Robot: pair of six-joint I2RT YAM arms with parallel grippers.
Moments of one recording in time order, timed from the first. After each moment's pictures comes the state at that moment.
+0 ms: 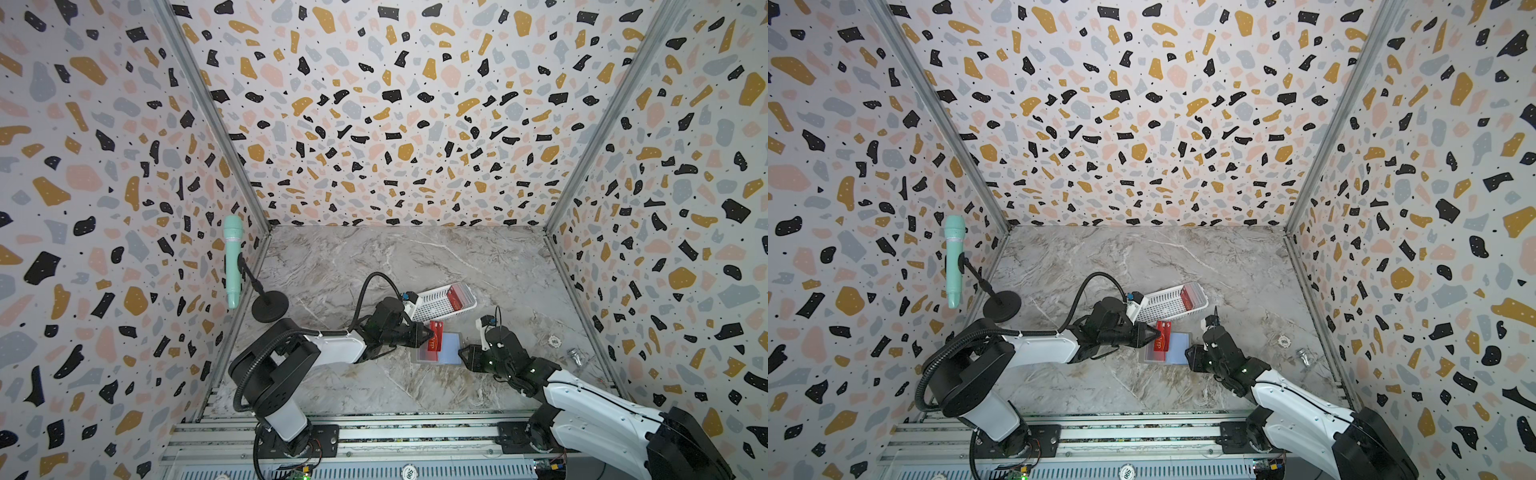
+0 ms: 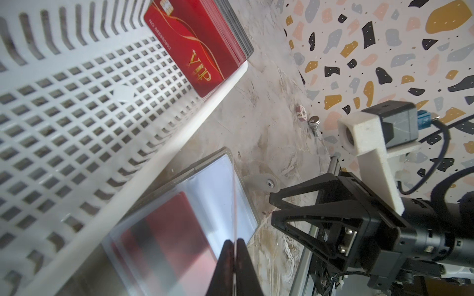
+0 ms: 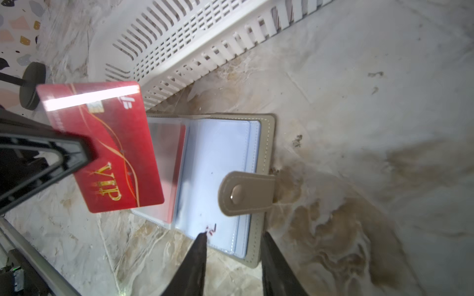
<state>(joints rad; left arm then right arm) -0.78 1.65 0.70 0.35 0.47 -0.66 0.66 0.95 0.29 -0.14 -0.07 0.68</state>
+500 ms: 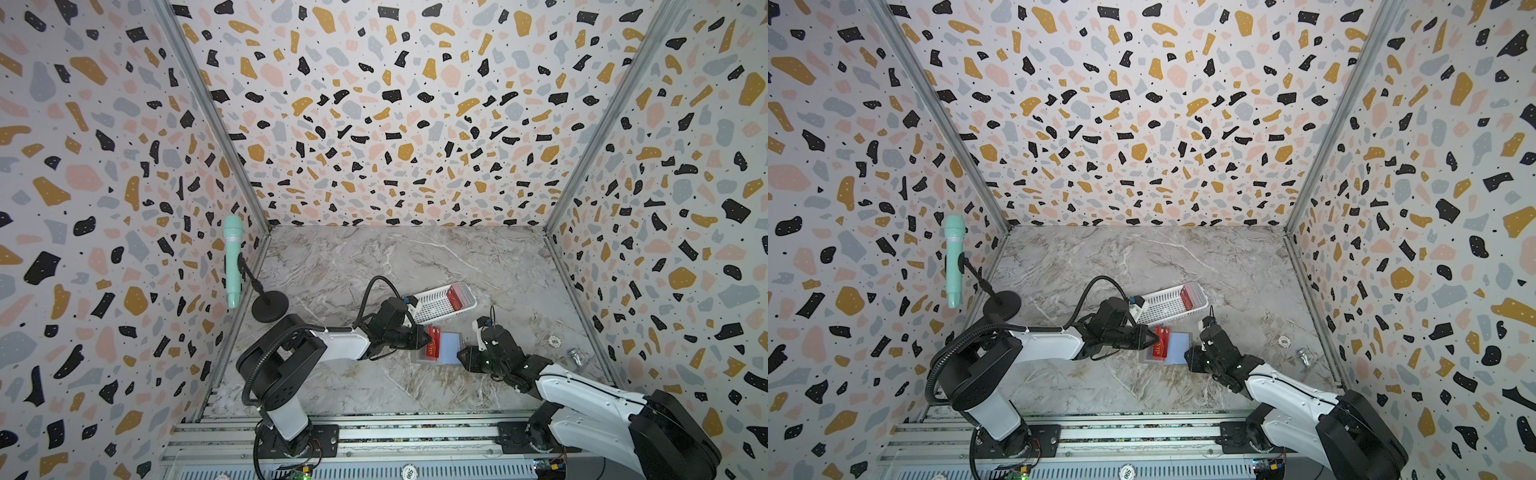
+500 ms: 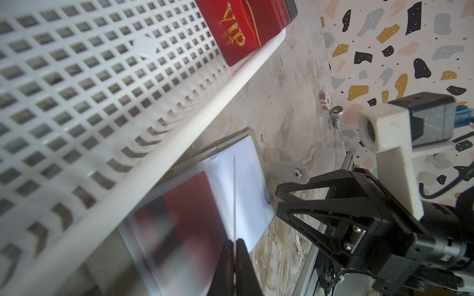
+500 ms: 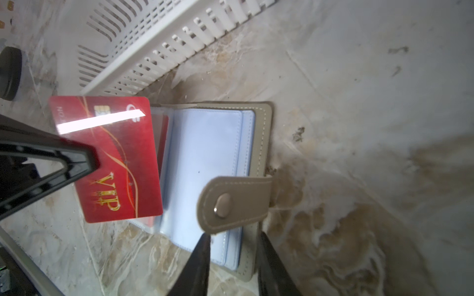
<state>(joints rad) -0.78 1.69 0.74 0.25 0.48 -0.70 0.66 1.05 0.29 -0.09 -0.09 0.67</state>
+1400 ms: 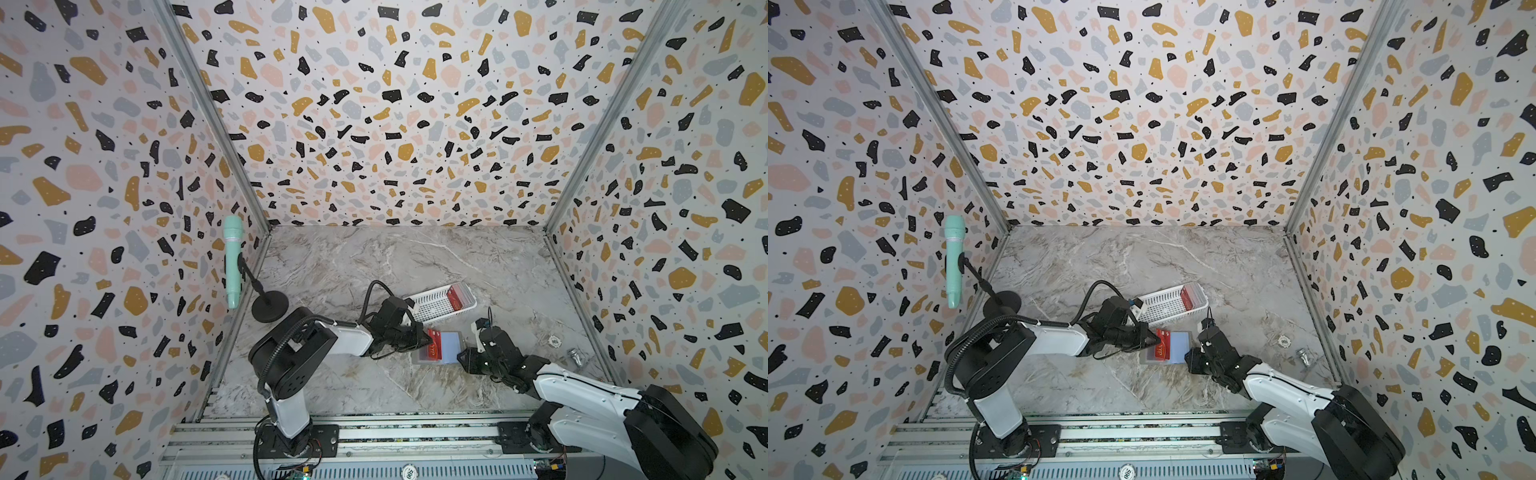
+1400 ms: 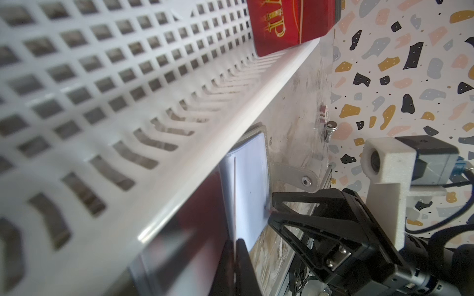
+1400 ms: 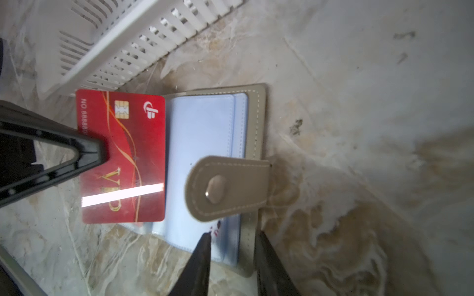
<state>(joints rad) -0.75 1.77 0.75 0.30 0.56 -0.91 0.68 1.08 0.29 -0.08 -0.07 0.67</state>
